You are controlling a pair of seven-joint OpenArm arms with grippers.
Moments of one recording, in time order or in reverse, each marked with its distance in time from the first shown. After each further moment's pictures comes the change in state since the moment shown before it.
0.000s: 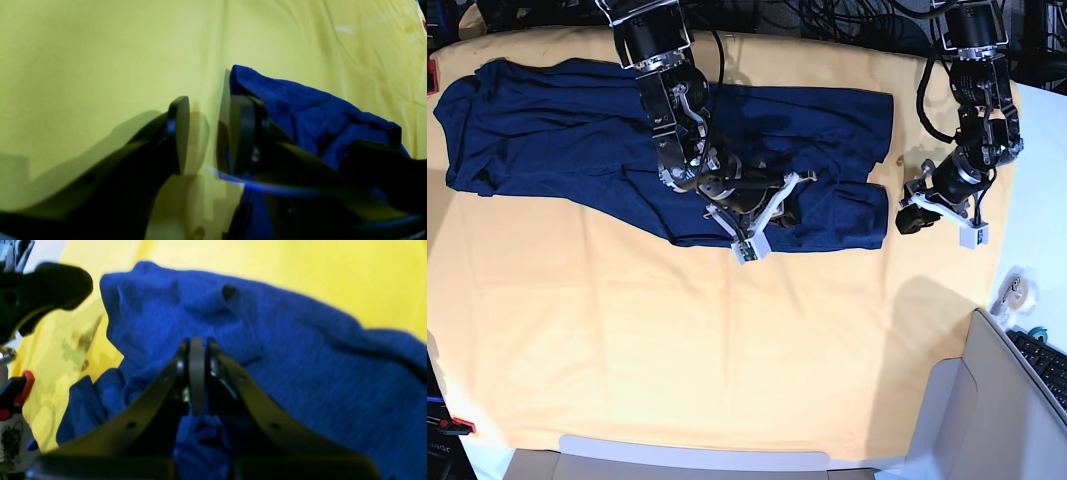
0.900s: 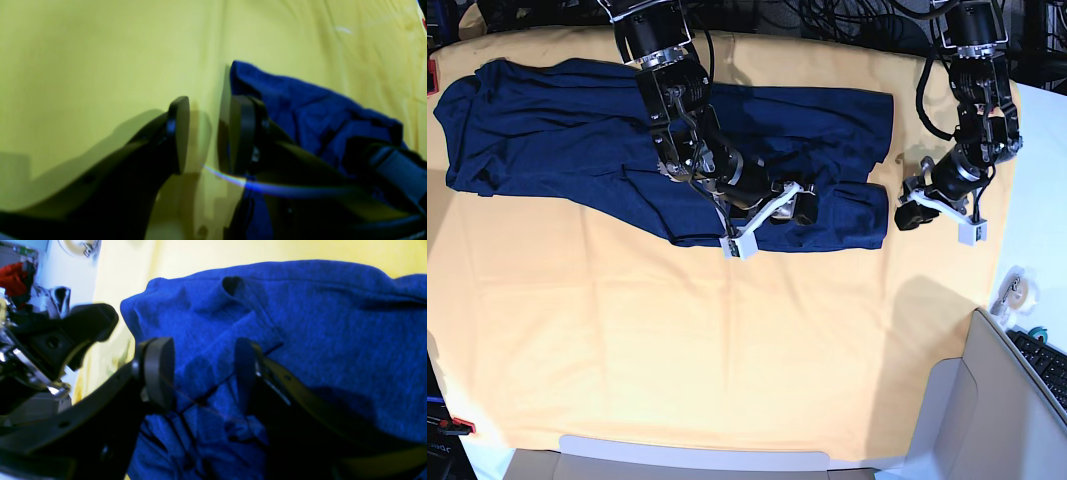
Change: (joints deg) left arm 1.0 0.1 0.0 0.0 0.0 0.0 0.0; right arm -1.1 -0.1 0.0 -0.1 13.2 -9.2 0.1
